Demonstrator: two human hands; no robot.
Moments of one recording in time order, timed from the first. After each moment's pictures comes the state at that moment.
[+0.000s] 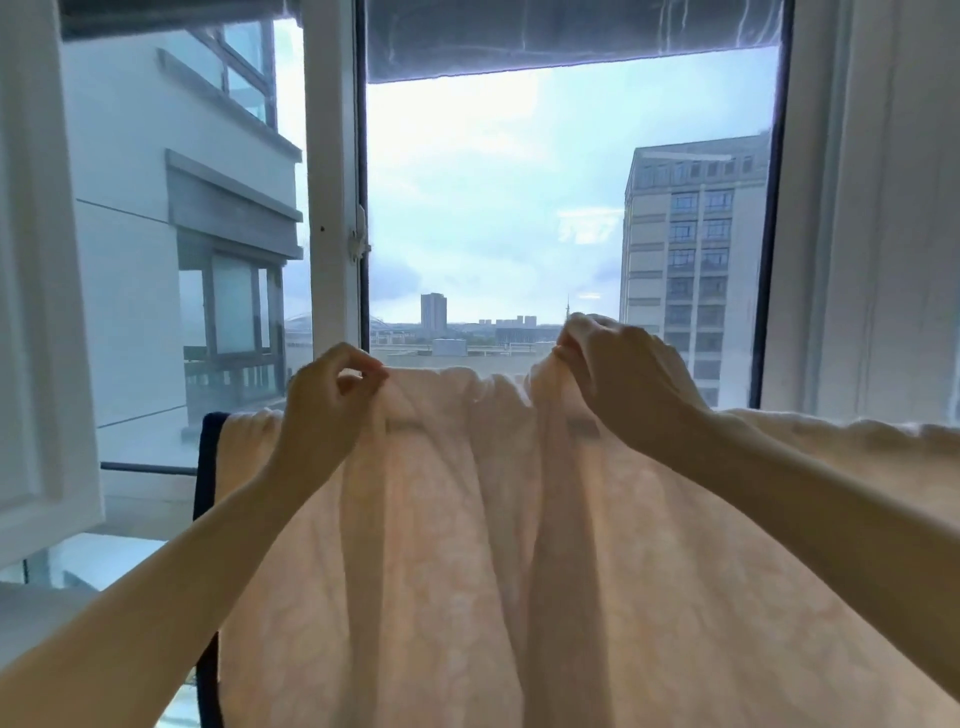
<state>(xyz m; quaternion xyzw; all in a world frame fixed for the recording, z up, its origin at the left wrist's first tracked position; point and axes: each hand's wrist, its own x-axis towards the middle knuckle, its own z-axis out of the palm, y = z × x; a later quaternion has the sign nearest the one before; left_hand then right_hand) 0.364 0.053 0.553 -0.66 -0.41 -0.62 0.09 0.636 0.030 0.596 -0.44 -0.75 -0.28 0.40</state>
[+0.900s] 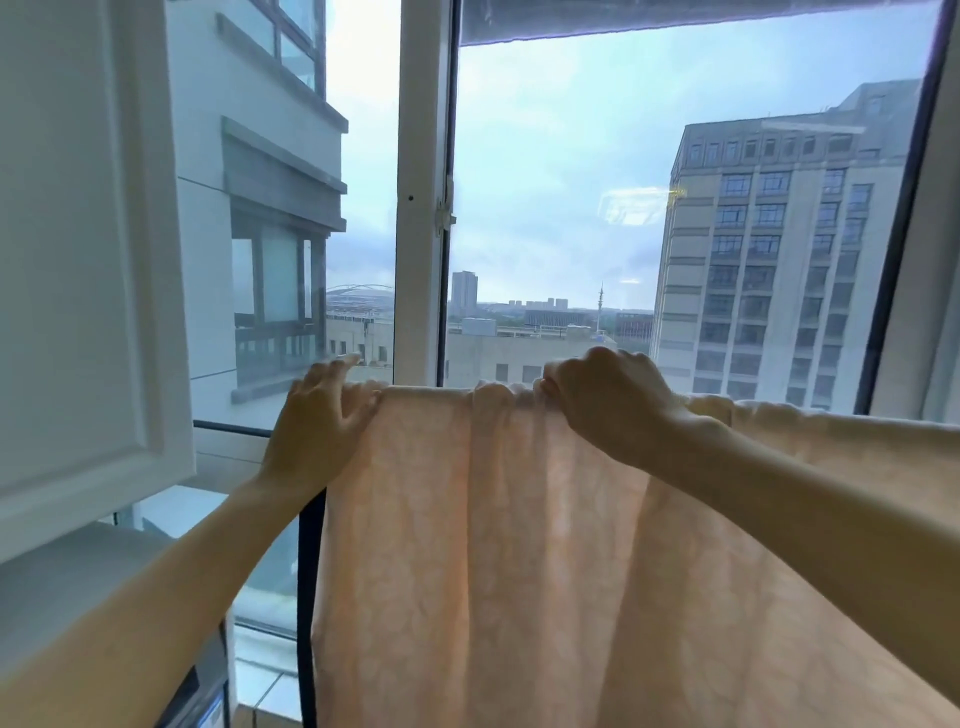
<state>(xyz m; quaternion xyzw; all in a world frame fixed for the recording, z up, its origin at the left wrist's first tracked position) 0.233 0.060 0.506 -0.61 -0.61 -0.49 0.15 0.513 0.044 0.575 -0.43 -0.81 -0.33 0.24</state>
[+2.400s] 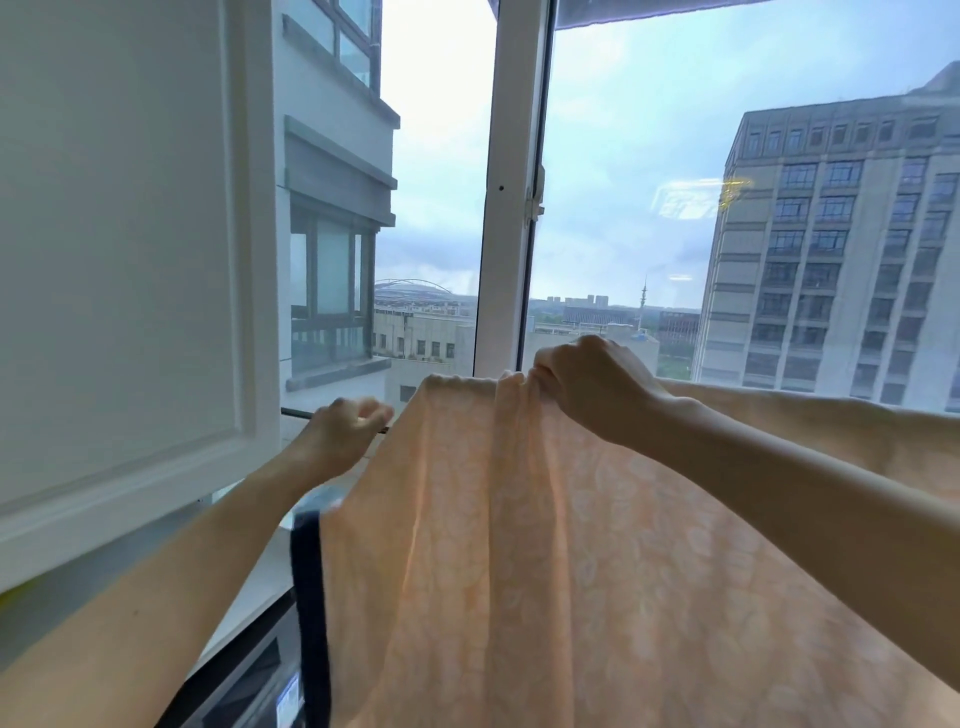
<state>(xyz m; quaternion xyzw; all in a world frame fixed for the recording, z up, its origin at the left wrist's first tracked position) 0.111 0.068 0.489 -0.62 -0.67 -0.40 -0.08 0.396 0.080 0.570 -0.36 -0.85 -0.25 0.28</state>
